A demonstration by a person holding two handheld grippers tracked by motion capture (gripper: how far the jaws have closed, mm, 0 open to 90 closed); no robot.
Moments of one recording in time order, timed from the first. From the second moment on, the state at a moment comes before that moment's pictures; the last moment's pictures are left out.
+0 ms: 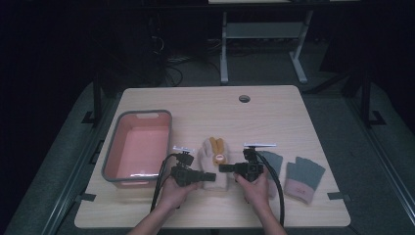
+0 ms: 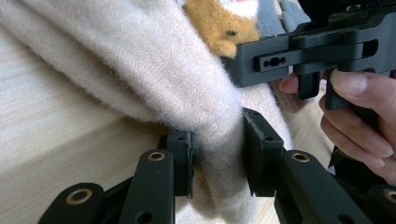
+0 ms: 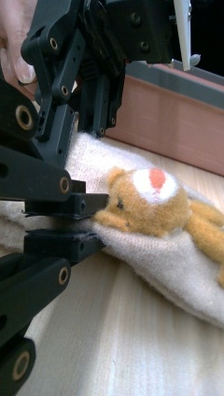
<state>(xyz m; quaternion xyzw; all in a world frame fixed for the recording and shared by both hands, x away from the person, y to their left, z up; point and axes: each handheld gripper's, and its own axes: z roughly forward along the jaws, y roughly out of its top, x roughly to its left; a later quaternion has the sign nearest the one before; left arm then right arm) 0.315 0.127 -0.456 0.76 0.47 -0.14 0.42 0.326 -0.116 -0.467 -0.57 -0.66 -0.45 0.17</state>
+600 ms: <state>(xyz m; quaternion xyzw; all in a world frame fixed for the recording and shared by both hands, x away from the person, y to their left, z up) 0.318 0.136 -0.426 0.76 0.45 -0.13 0.44 0.327 -0.115 -0.436 -0.55 -0.66 -0.48 0.17</state>
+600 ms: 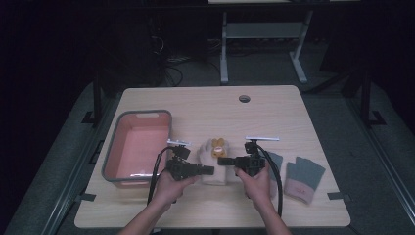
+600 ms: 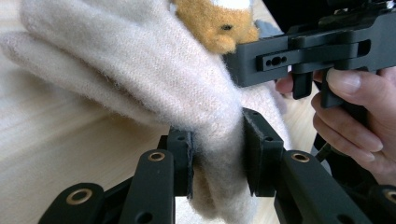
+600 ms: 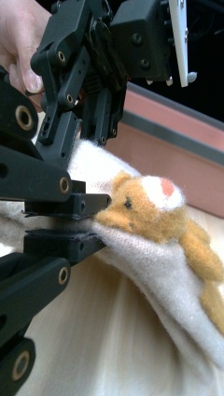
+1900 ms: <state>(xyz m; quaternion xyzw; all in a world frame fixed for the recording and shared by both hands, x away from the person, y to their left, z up) 0.336 0.170 -0.367 0.75 0.43 -0.12 0.48 0.348 -0.089 -0.369 -0.52 -0.68 -0.50 0.15</state>
